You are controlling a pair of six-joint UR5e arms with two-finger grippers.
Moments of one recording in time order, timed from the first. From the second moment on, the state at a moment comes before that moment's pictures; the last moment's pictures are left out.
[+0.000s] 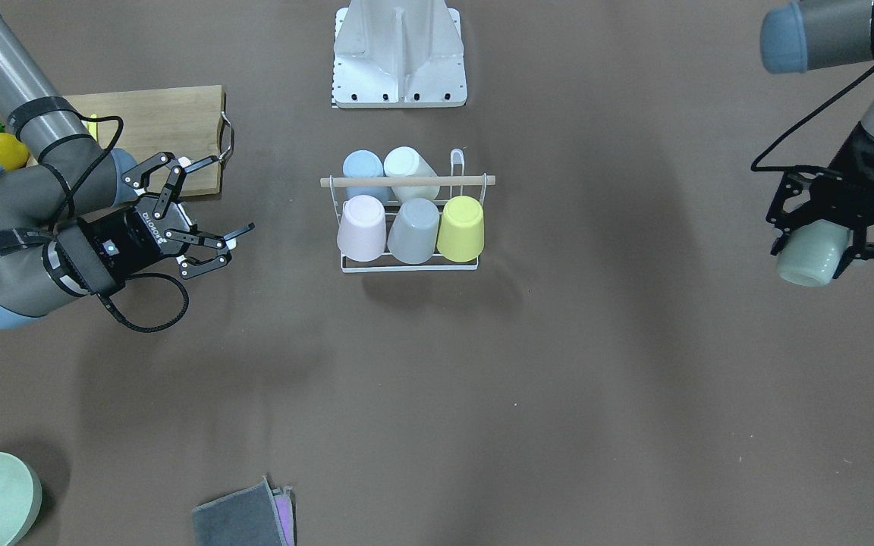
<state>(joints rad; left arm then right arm) -1.13 -1.80 -1.91 -1.87 -2.09 -0.23 0.88 -1.21 1.35 -1.83 4.03 -1.37</state>
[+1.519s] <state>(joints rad) -0.32 -1.81 -1.99 -2.89 -1.03 -0.50 1.15 -1.40 1.54 -2.03 3.20 -0.25</state>
